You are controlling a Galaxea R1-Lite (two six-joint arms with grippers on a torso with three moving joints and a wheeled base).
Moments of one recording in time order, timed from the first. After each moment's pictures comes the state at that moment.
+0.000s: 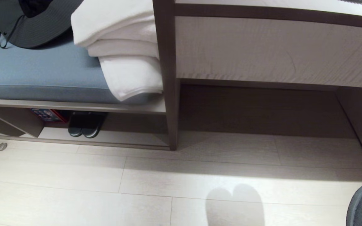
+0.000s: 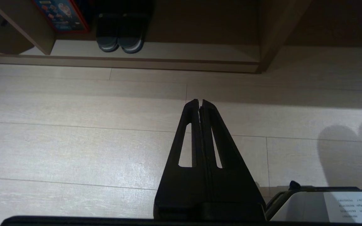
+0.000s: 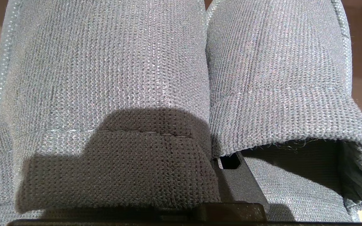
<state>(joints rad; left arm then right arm) 0.00 0.00 0.00 0.00 0.00 0.00 0.01 0.00 0.00 0.00 -0.01 -0.05</state>
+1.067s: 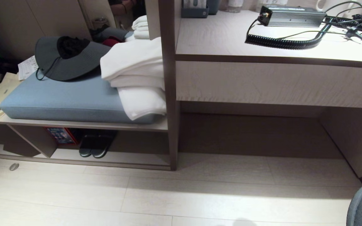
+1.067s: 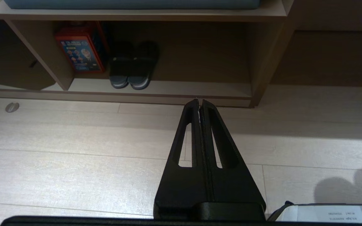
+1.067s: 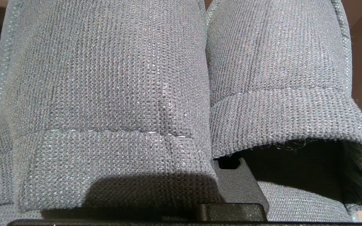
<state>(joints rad) 0.00 0.00 0.00 0.00 0.00 0.00 0.01 0.00 0.00 0.00 -0.01 -0.05</state>
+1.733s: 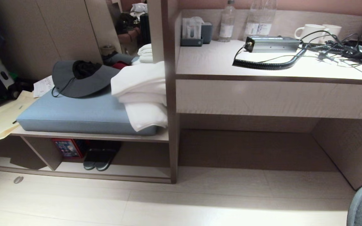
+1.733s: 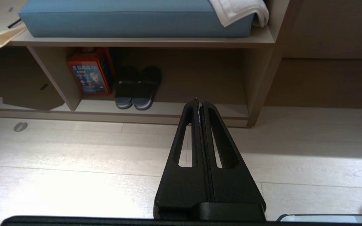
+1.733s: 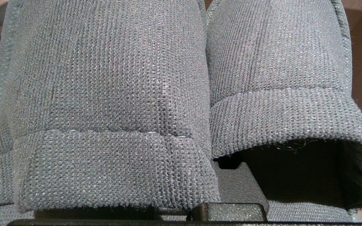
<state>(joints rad) 0.00 0.00 0.00 0.00 0.00 0.00 0.01 0.00 0.00 0.00 -0.01 -0.05</state>
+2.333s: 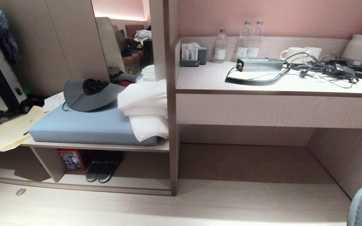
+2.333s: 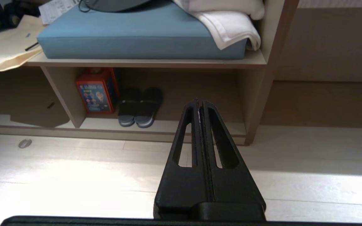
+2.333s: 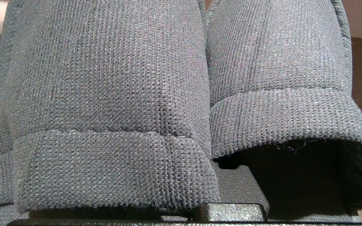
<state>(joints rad) 0.00 0.00 0.00 0.00 0.00 0.00 0.01 0.00 0.00 0.00 -0.01 -0.05</state>
